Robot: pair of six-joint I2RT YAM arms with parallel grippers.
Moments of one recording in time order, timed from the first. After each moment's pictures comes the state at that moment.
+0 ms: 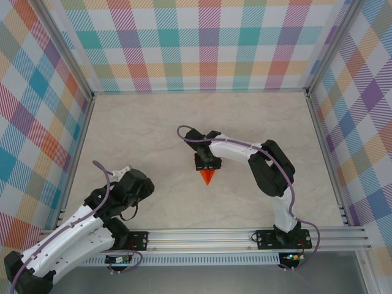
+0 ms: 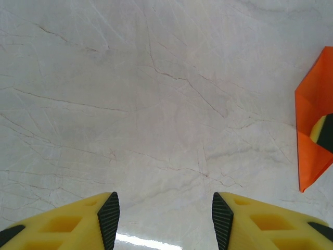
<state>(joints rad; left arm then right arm) -0.70 0.66 0.56 -0.90 -0.28 -1.12 0.82 2.02 1.48 -0.88 0.14 0.72</state>
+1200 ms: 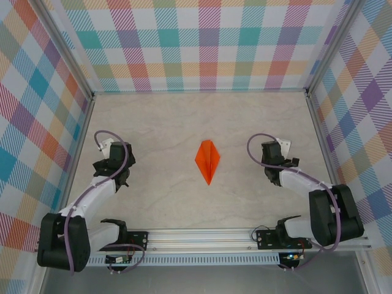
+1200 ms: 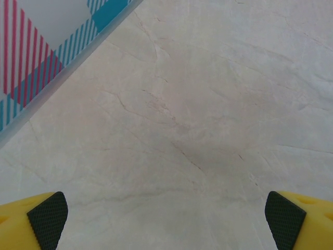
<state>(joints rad) -0.12 1.13 0.52 -0.17 -0.58 -0.42 0.24 1.32 0.52 -0.08 0.60 0.32</state>
